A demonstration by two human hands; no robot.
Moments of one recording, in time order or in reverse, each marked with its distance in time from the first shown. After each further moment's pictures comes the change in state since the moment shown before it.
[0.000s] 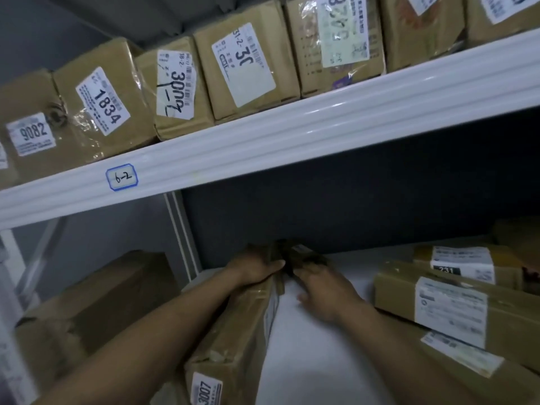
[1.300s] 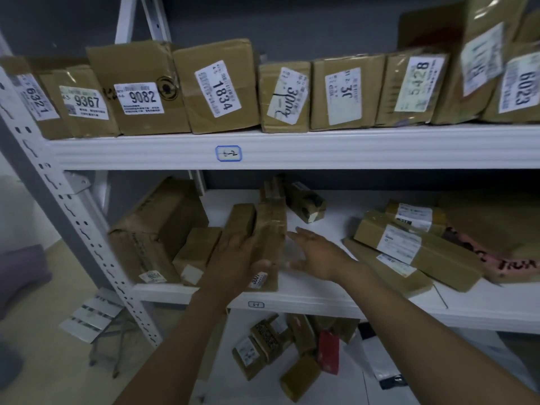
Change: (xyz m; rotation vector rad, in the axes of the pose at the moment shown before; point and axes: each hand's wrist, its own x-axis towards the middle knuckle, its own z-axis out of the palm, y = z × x) left_hand -0.214 -0.039 -0.027 -0.111 0.106 0.019; right_hand -0.097 -0.127 -0.093 0.121 -0.363 0.084
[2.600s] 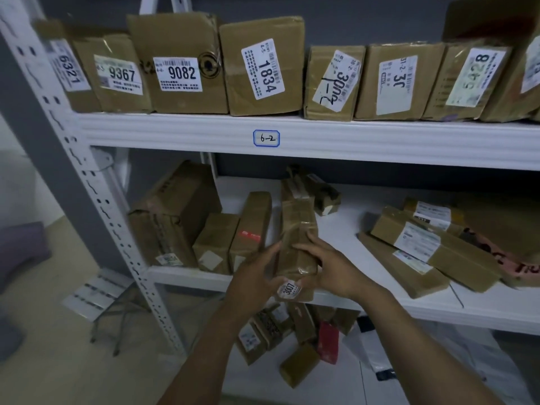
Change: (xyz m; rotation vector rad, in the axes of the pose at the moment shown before) left_hand -0.046 0.004 0.018 -0.588 0.005 -0.023; right_hand -0.015 -0.008 0.045 0.411 0.054 -0.067
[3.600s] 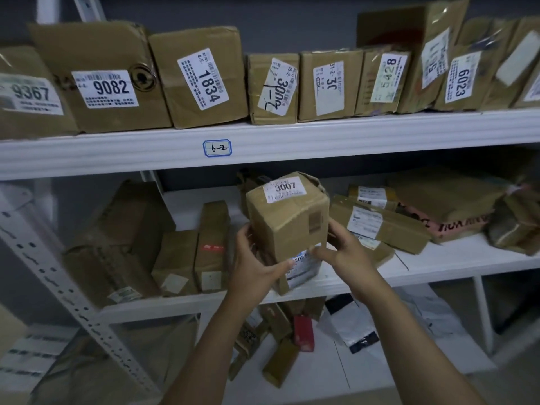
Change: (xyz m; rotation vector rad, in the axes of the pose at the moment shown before) left_hand 0.022 0.047 0.013 -0.555 0.002 -0.091; right_hand -0.067 -0.041 -0.029 0.574 0.555 0.217
